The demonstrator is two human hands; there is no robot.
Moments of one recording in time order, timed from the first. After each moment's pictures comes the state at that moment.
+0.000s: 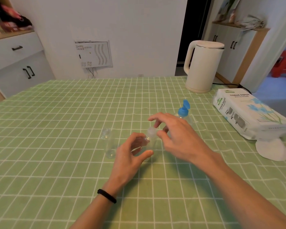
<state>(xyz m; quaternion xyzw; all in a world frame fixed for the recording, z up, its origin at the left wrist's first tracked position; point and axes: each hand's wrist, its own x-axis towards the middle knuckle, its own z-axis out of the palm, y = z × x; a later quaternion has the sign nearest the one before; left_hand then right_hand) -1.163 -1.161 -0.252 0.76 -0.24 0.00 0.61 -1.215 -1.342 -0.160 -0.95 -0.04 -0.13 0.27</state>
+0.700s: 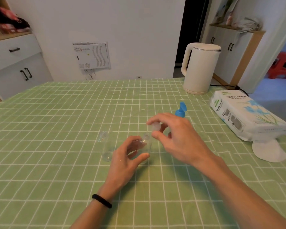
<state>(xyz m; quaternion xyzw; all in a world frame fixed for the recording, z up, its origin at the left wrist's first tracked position) -1.165 -1.158 -0.253 0.76 -0.24 -0.03 0.61 -1.224 -1.344 -0.150 -0.93 -0.05 -0.18 0.32</state>
